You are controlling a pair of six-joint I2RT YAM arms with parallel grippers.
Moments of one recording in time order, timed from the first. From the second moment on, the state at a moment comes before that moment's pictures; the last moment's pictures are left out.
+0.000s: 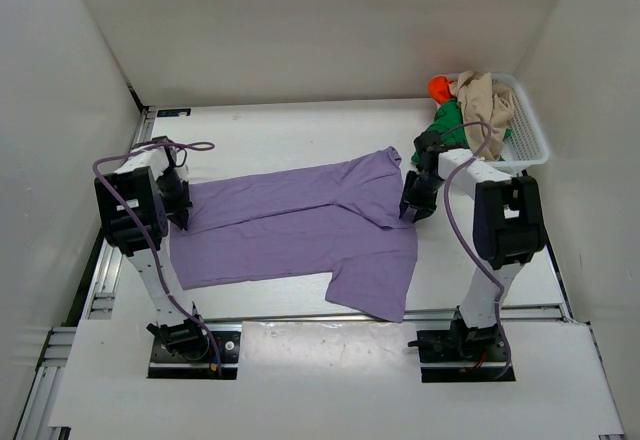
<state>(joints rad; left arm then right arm) 0.22 2.04 1.44 -1.02 -0.06 0.00 0.21 1.85 1.29 -0.83 -0.12 0.45</state>
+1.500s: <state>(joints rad) 0.29 2.08 1.78 -1.16 0.14 0.00 0.13 1.87 1.60 -0.81 -0.29 0.46</state>
